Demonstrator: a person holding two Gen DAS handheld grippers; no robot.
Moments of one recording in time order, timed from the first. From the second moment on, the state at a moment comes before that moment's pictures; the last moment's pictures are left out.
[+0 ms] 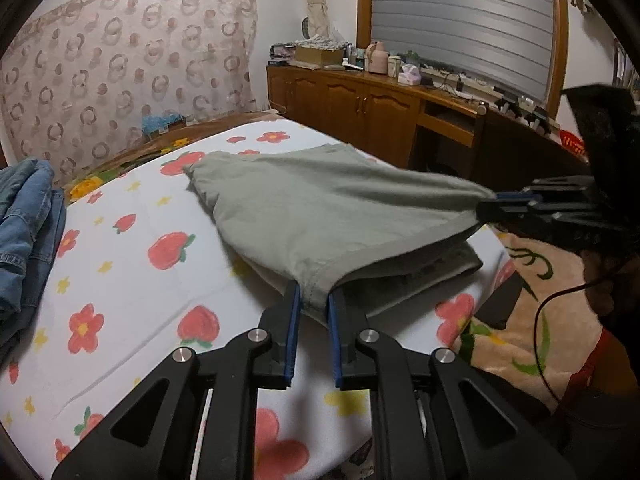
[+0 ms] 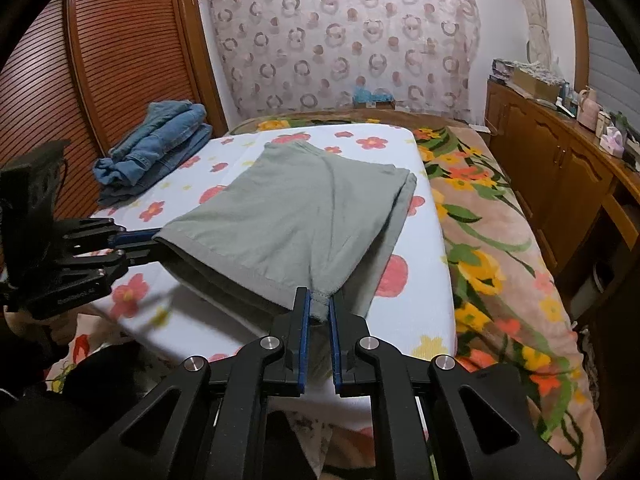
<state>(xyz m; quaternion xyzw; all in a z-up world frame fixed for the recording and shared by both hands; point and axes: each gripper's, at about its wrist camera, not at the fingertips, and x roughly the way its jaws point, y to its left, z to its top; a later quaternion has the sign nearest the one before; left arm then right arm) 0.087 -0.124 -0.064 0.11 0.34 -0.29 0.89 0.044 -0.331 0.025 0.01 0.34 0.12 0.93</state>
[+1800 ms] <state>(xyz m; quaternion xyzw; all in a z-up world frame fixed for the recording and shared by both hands) 0.122 -0.110 -0.100 0.08 0.40 -0.25 0.88 0.156 -0.353 0.000 0.01 0.34 0.11 0.94</state>
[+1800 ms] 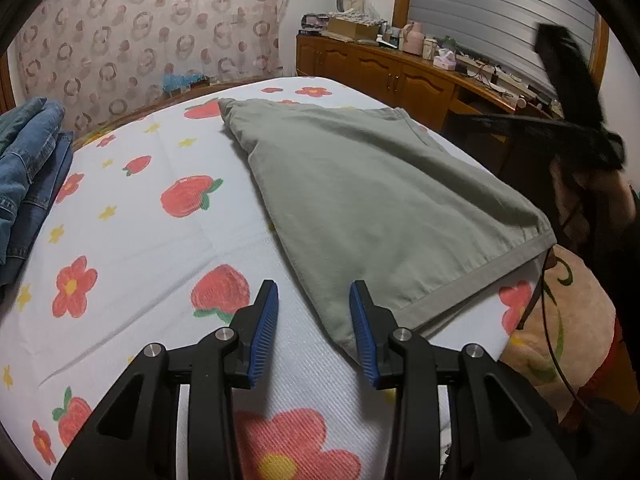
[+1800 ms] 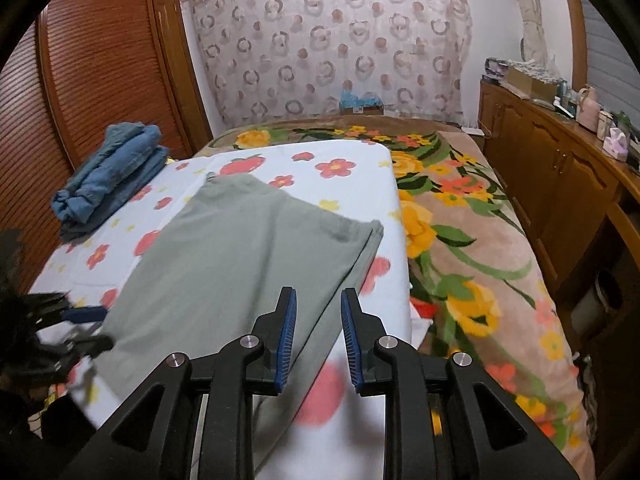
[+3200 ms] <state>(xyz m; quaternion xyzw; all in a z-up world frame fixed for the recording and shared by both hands) 0.118 -0.107 -0.101 0.07 0.39 -0.25 0.88 0.246 -0.365 -0.011 0.01 0.37 0.06 0.93</state>
